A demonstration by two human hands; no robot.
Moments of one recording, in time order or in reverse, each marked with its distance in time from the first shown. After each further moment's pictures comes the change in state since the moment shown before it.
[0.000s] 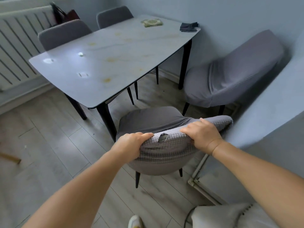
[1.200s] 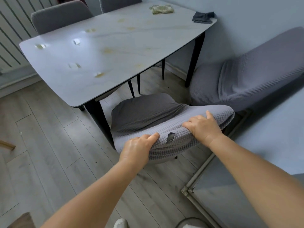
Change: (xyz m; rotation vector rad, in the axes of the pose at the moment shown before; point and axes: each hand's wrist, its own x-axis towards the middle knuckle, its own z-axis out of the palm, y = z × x) left_hand 0.104 0.046 0.036 -0.007 0.198 -0.207; right_hand 0.099 0.094 0.040 -0.122 -0.149 0.003
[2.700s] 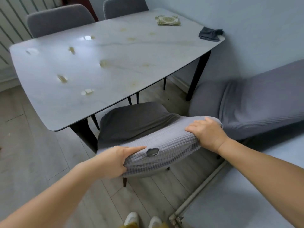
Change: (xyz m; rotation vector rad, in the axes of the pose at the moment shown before) left_hand 0.107 -0.043 -0.061 -0.325 -0.427 0.032; right_hand 0.111 0.119 -0.031 -0.022 0.007 -0.220
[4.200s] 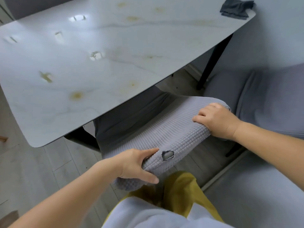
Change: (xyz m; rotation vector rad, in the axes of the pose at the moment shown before) left_hand 0.121 -0.010 -0.028 -0.285 -0.297 -0.135; right_hand 0.121 0.089 0.005 -0.094 -0.039 -0.245
